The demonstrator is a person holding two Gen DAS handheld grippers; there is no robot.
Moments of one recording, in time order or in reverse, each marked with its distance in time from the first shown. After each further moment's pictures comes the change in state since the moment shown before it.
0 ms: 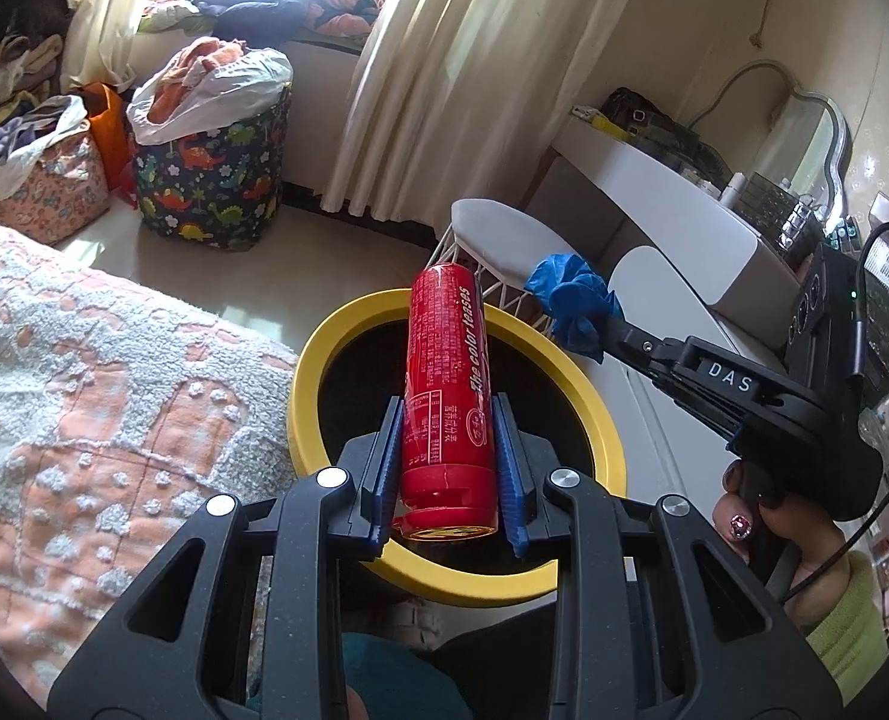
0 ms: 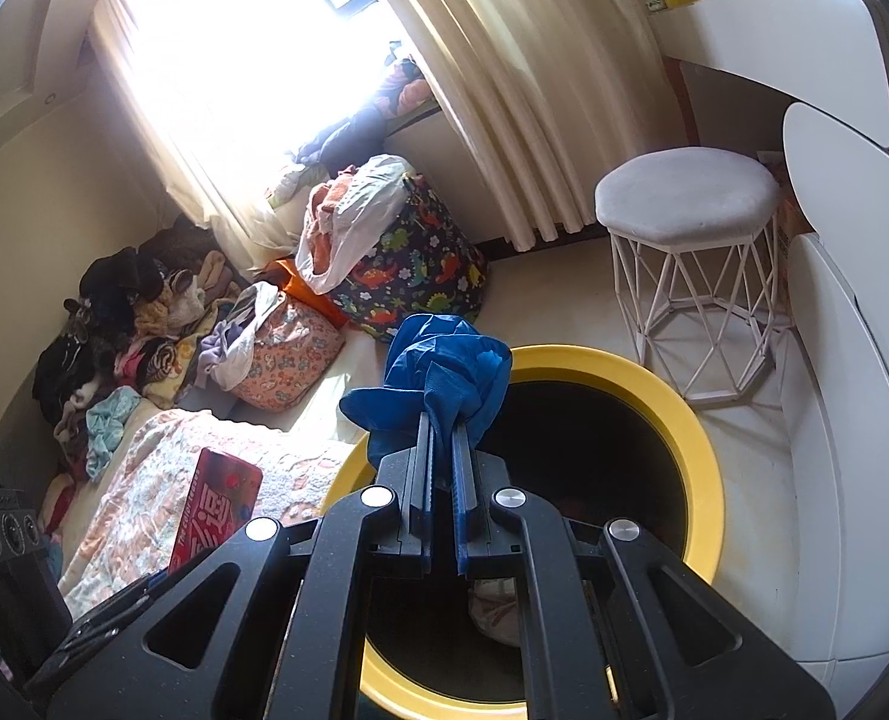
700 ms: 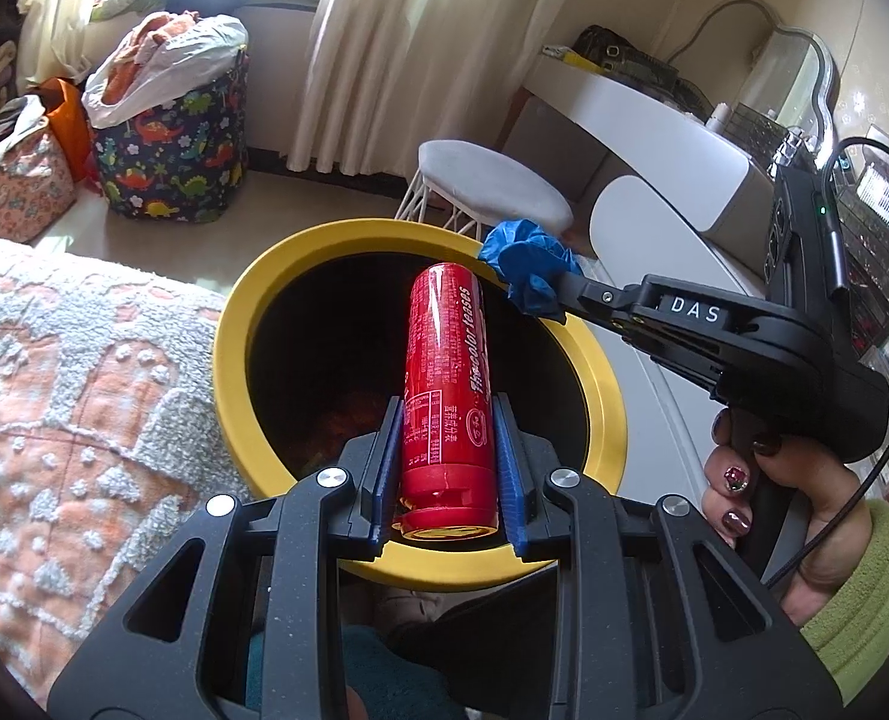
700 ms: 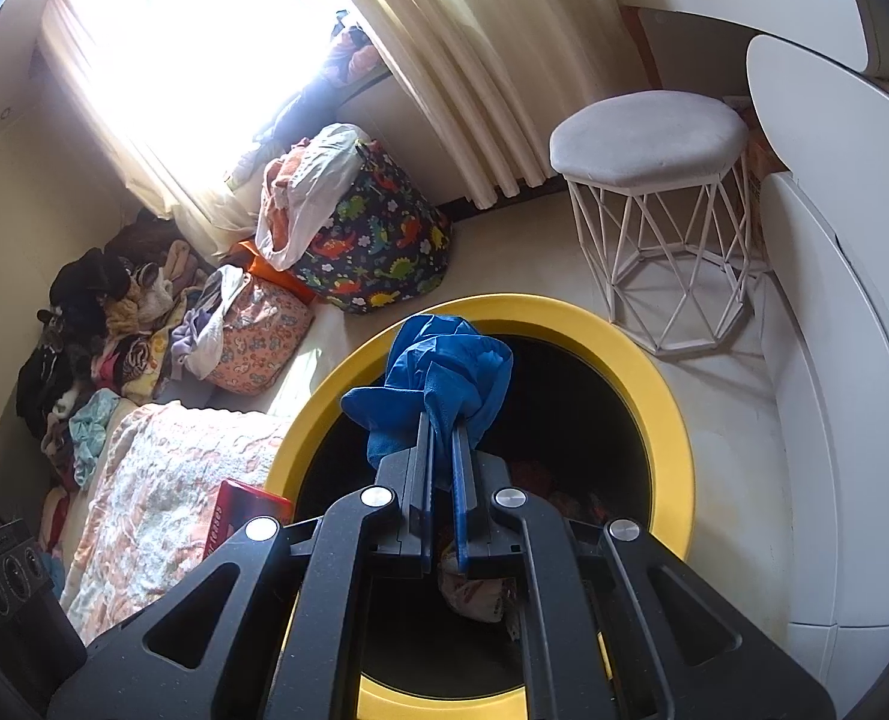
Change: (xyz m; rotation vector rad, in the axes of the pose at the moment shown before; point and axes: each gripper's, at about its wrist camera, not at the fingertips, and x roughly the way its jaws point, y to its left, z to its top) left arm 0.037 -0.020 -0.024 0.075 0.117 -0.033; right arm 0.021 -0.031 -0.010 0.082 0.092 -0.059
